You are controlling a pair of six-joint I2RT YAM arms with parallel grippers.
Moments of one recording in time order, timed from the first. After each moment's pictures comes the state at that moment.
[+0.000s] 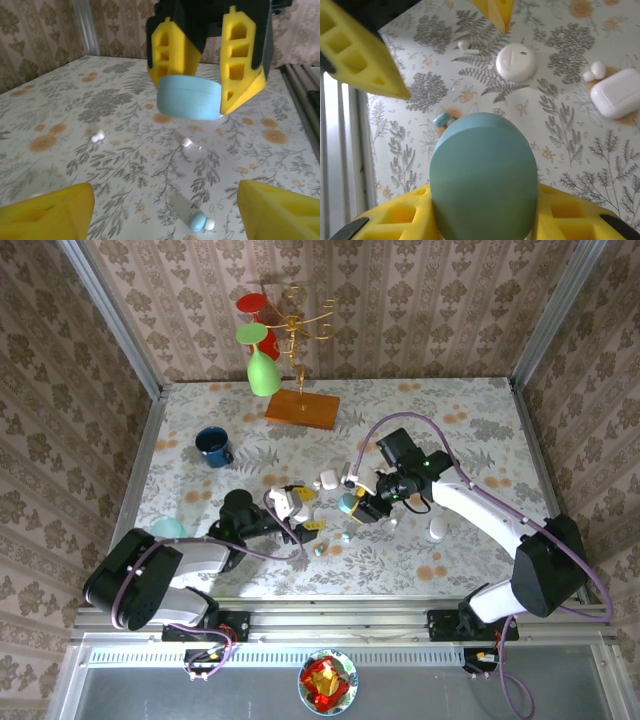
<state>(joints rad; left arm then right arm) -0.59 1.37 0.27 0.96 0.75 0.15 0.54 1.45 1.11 -0.75 -0.52 -0.59</state>
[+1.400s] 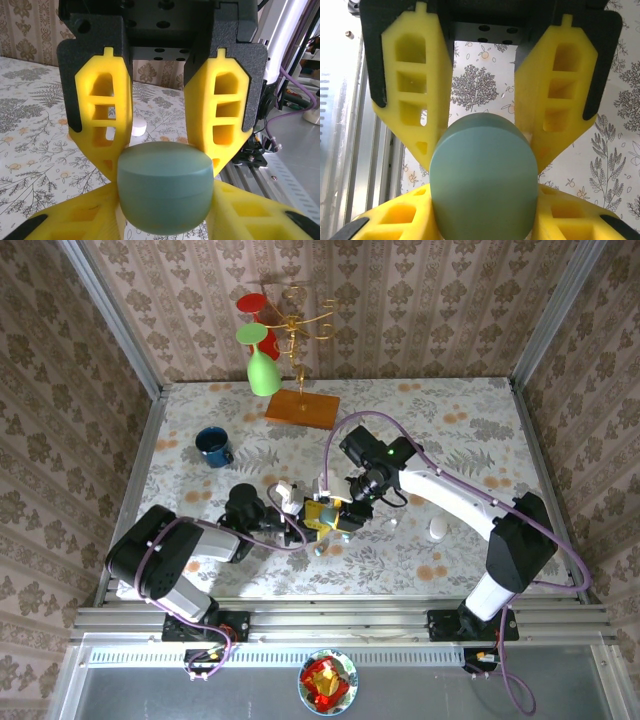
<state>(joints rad) -0.58 1.56 0.34 1.16 1.10 -0.13 0.69 1.64 1.38 -0.99 -0.50 -0.78</state>
